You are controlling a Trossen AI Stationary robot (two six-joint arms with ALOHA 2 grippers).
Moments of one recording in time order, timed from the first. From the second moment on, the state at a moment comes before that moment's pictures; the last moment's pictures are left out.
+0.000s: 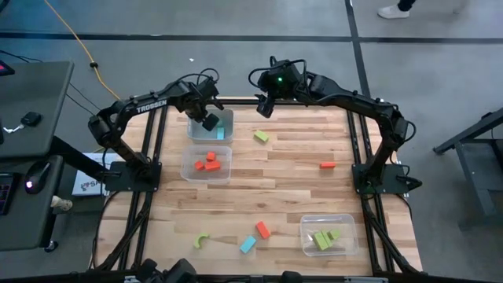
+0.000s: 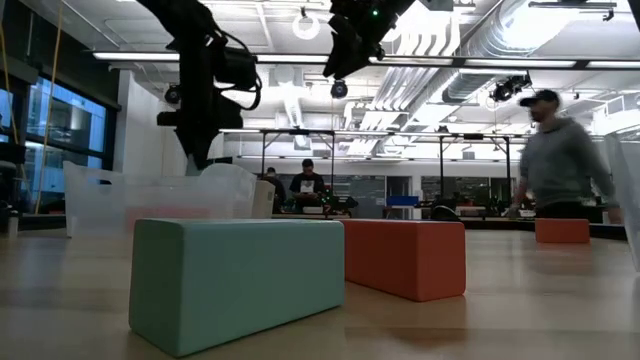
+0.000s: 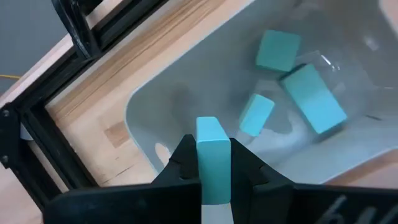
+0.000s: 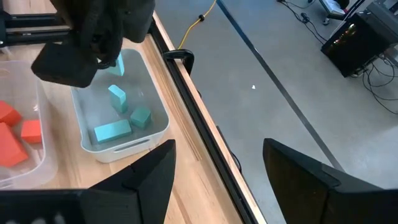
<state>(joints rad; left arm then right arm) 0.81 1.59 1.22 -1.03 -0.22 -0.23 -0.41 1.75 1.77 -0.64 0.19 -0.19</state>
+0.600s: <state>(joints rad) 0.86 1.71 1.17 -0.91 -0.18 -0.21 -0.41 1.75 1.77 -0.64 0.19 -0.19</state>
